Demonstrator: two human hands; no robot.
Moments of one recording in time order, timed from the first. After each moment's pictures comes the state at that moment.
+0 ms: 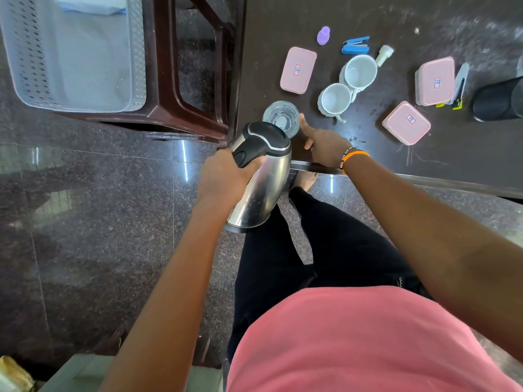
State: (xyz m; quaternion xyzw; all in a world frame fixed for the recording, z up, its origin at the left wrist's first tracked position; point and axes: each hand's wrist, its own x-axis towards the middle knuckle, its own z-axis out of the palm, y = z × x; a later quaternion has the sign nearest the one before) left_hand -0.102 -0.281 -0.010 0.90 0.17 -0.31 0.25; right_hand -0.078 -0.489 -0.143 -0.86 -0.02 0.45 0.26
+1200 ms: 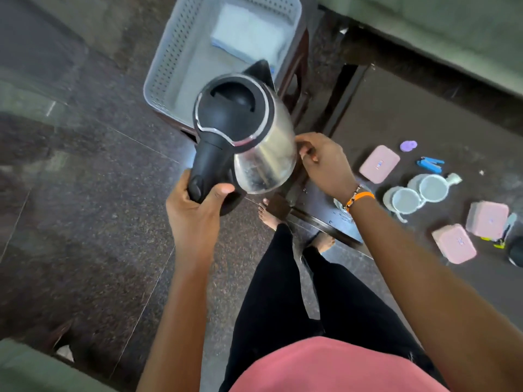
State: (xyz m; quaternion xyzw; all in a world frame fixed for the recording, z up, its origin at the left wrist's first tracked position) left_hand -0.098 -0.121 0.048 0.73 0.35 0.12 0.57; right_hand 0.026 -0.294 -0.051 -0.89 -0.11 0.21 0.39
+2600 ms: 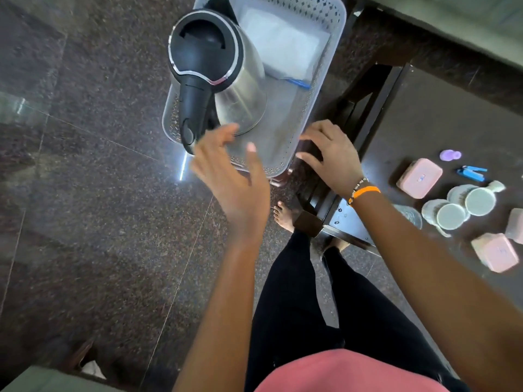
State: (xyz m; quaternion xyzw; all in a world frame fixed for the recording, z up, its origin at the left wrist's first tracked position) left_hand 0.022 -0.050 -0.020 0.84 0.27 0.24 0.40; right_hand 0.088 -0.203 -0.096 -0.93 -0.21 0.15 0.25
